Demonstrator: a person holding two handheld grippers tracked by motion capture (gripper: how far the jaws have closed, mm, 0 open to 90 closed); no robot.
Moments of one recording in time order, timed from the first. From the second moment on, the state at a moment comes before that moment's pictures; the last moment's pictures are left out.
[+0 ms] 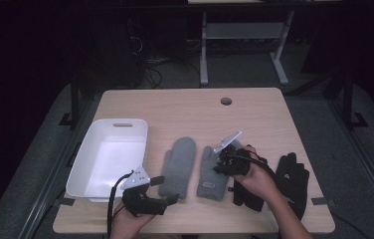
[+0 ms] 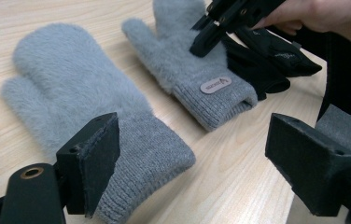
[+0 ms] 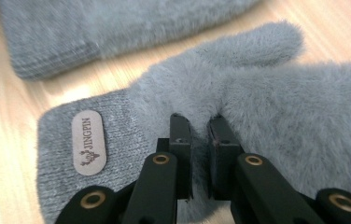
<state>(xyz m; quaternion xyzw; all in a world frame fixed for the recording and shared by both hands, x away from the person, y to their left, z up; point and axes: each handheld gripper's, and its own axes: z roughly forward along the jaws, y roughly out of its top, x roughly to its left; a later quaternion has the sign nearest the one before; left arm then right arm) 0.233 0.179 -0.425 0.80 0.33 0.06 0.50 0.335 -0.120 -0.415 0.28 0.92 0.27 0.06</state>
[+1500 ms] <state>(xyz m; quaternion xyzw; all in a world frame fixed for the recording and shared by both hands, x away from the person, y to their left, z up) 0.232 0.192 -0.412 0.77 0.37 0.10 0.51 0.373 -0.002 -0.384 0.24 0.93 0.27 -0.02</state>
